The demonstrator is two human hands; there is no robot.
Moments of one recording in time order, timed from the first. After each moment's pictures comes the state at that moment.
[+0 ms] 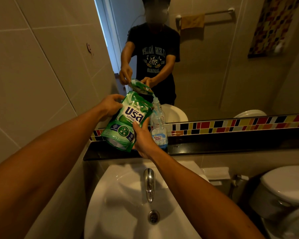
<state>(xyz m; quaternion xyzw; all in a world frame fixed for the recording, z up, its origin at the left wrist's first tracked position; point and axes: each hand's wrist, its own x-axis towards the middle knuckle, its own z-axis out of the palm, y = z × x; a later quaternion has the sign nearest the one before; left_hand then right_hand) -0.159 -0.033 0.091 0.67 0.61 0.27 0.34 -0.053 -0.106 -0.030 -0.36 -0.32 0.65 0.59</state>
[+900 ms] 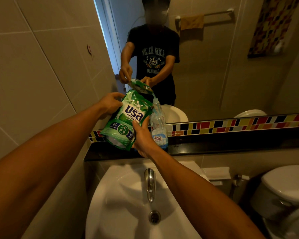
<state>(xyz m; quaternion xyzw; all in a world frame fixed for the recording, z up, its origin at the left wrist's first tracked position) -0.161 -0.024 0.097 0.68 0.60 0.26 0.33 -0.055 -0.105 -0.026 -0.32 -0.32 0.64 0.62</state>
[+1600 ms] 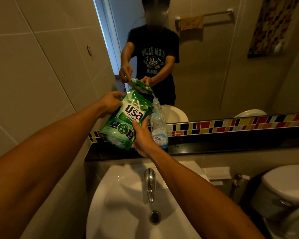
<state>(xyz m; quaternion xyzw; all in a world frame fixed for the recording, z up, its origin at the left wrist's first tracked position) -0.161 -0.024 0.103 0.68 0.61 0.25 0.33 -0.057 -0.105 -0.024 -0.33 -0.32 0.64 0.61</state>
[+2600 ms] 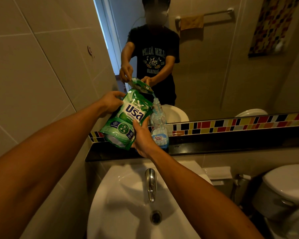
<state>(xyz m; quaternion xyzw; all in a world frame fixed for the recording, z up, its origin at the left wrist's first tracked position) -0.158 -0.025 0.106 0.68 0.61 0.24 0.33 -0.058 -0.102 -0.030 -0.33 -0.32 0.65 0.61</state>
